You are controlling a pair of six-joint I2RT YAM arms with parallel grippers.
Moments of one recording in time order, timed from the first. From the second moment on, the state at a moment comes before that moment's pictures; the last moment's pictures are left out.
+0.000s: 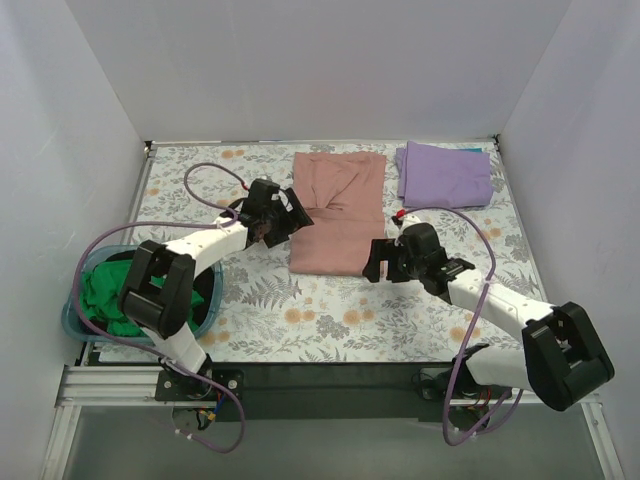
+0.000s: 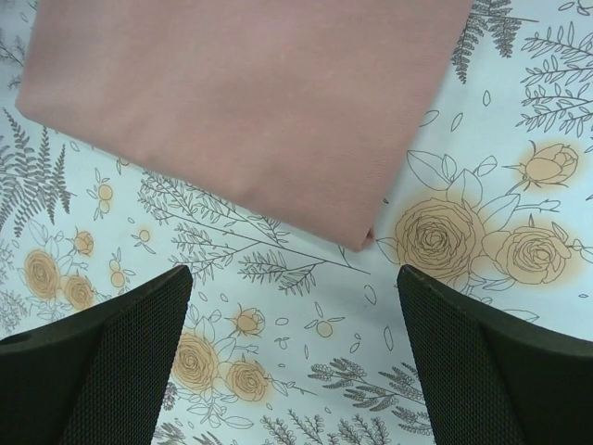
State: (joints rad) left arm -0.45 1.67 1.03 -0.15 0.06 -0.89; right arm 0.53 1.24 0.58 -0.09 -0.12 0.42
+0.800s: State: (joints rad) left arm -0.44 2.23 1.70 -0.22 0.06 -0.75; right arm 0.53 1.10 0.54 -0.19 -0.07 0.44
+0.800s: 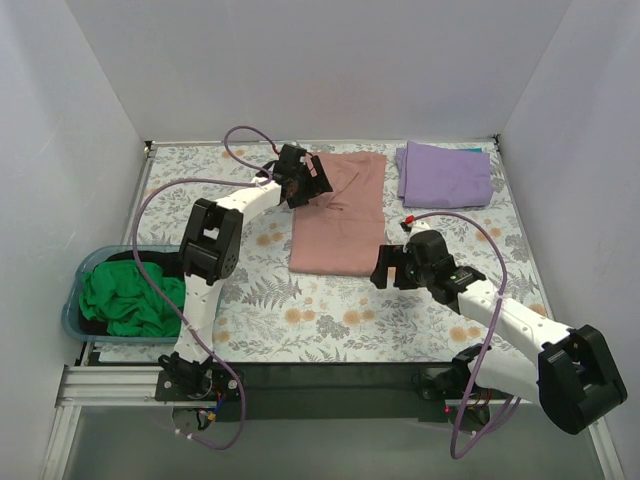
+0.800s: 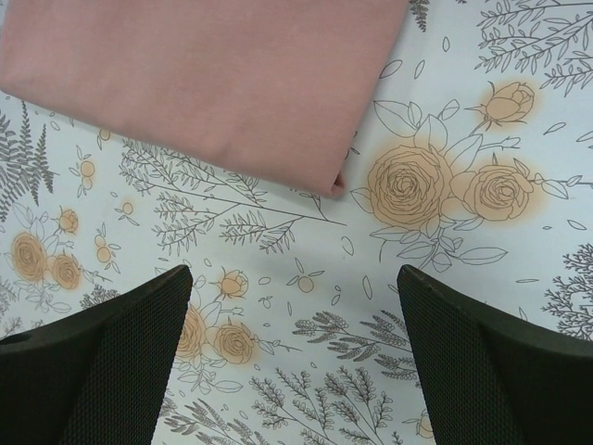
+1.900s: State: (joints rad) left arm -0.50 1.55 0.78 -0.14 0.07 -0.90; right arm 0.52 1.39 0.59 -0.06 -0.10 0.60
